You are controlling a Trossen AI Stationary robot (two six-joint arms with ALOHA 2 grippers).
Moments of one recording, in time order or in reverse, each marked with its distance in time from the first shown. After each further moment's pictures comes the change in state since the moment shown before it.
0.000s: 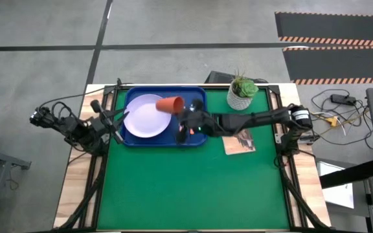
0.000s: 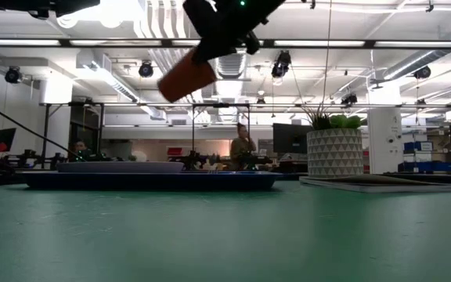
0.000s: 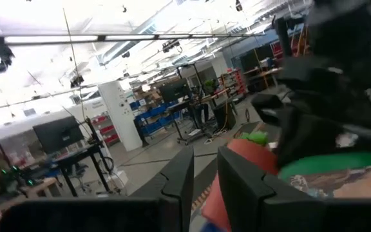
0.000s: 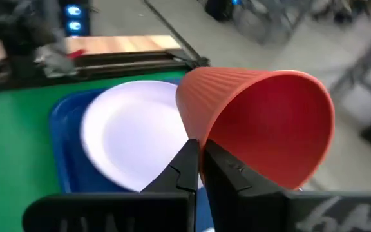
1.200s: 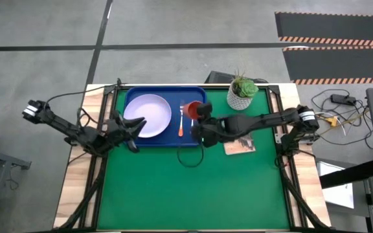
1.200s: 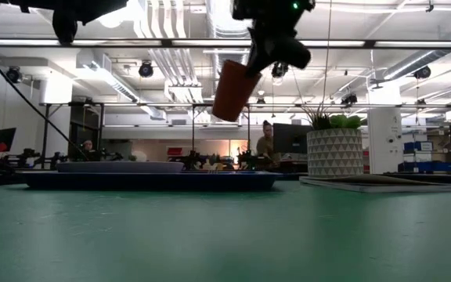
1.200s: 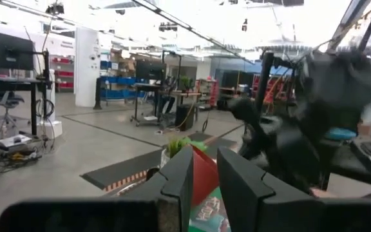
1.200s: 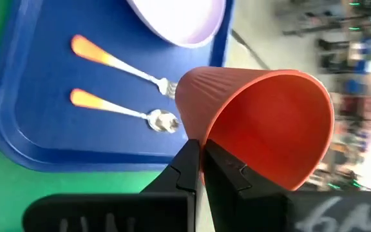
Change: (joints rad) left arm 0.000 0.400 0.000 0.404 0.006 -0.545; right arm 0.080 -0.061 0.056 -0.668 0.172 -0.527
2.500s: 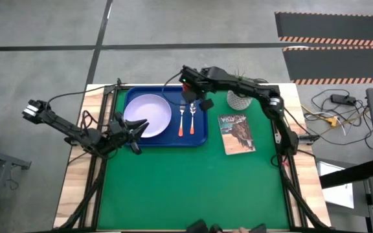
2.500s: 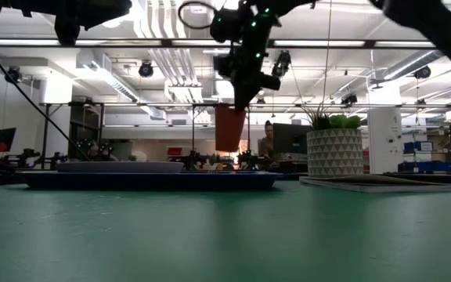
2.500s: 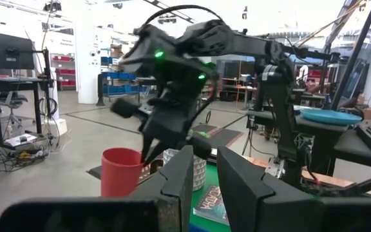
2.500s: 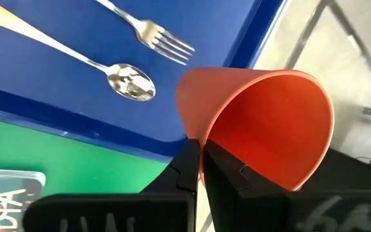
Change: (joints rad) left arm 0.000 0.041 -0.002 -0.009 -0.006 0.000; right arm -0.474 0.392 0.631 -0.379 -0.484 -0.456
